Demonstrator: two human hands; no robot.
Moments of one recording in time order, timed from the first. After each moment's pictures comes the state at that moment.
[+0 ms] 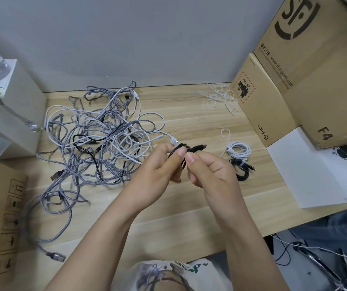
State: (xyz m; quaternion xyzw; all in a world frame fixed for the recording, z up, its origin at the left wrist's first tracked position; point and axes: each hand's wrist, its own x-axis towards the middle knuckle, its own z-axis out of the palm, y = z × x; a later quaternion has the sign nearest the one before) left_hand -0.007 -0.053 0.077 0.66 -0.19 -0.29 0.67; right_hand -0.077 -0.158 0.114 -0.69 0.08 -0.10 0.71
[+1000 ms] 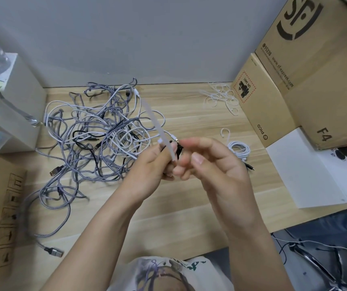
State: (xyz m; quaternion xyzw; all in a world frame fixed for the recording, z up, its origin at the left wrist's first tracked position) left_hand -0.008 -0.050 0.078 0.64 -0.15 -0.29 0.70; right_hand -0.085 -0.156 0.126 -0.62 0.05 -0.09 0.78
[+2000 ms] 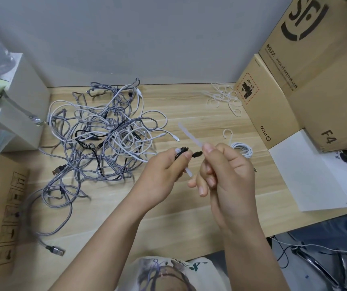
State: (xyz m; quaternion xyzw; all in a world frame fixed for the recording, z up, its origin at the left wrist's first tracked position) left_hand -0.012 -0.062 0.070 0.72 -0.20 -0.26 0.62; right_hand -0.079 -0.153 0.126 -0.58 0.19 -0.15 0.78
